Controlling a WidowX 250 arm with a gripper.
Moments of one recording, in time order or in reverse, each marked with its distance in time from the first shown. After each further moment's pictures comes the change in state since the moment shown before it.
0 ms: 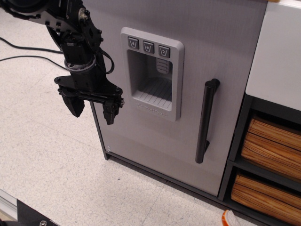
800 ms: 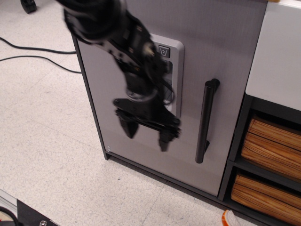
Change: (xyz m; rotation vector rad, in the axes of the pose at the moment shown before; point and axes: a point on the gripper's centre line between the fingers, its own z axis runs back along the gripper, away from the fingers) arm -0.010 -0.096 -0.015 -0.059 -0.060 -0.163
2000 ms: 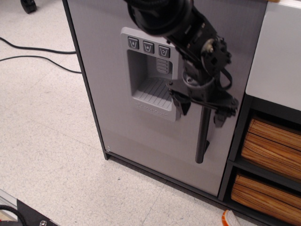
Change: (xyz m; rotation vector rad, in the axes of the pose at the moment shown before) arm 0.064 -0.056 0.013 -0.032 -0.210 -0.021
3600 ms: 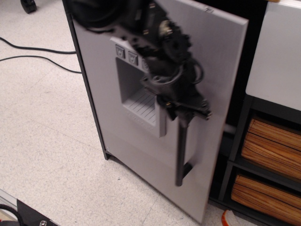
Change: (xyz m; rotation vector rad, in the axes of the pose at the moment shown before) arm -0.035 0.023 0.039 -0.096 0.000 -0.154
